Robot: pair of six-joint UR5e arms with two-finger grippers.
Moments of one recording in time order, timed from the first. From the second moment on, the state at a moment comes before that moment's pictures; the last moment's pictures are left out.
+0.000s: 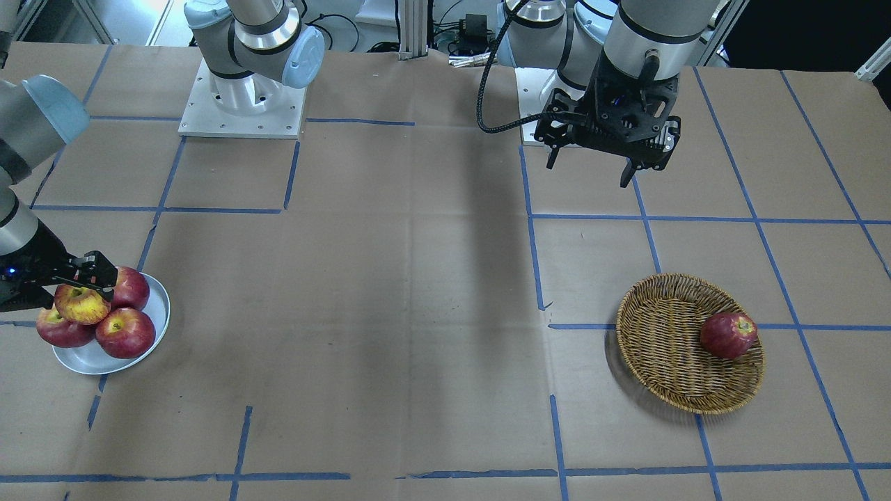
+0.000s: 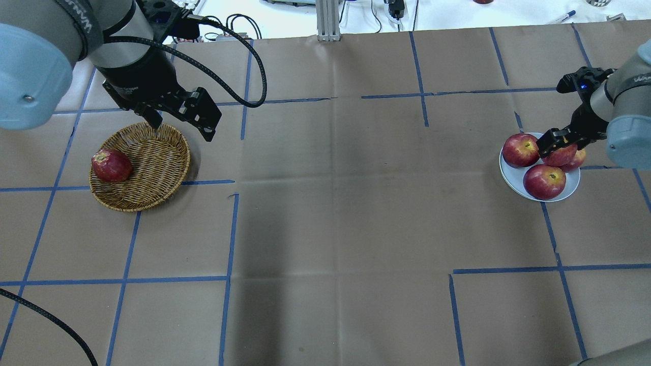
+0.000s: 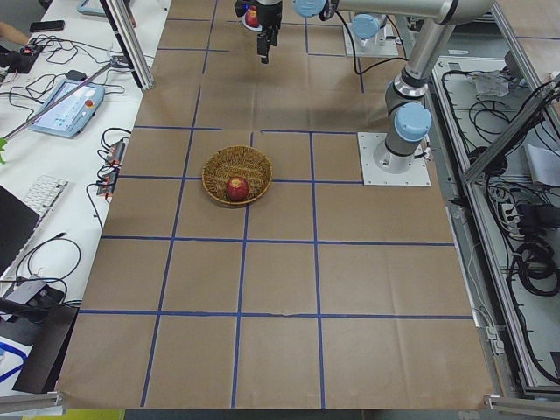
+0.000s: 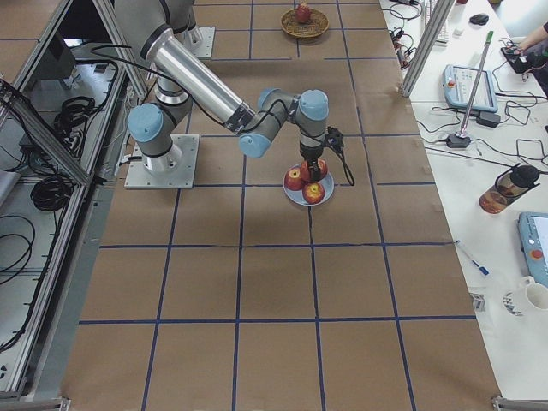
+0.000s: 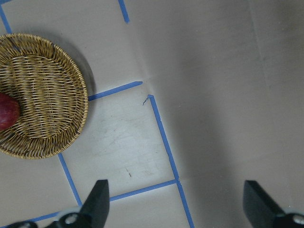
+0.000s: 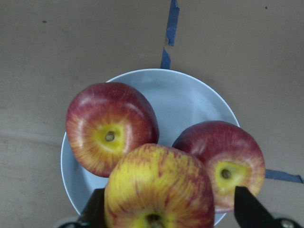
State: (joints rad) left arm -1.62 -1.56 -1.56 -1.60 1.58 0.25; right arm 1.11 -1.32 1.91 -2.25 -1.56 -0.63
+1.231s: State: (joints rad) left arm -1.62 -1.56 -1.56 -1.60 1.58 0.25; right arm 1.53 -1.46 1.49 -1.54 -1.59 -0.09
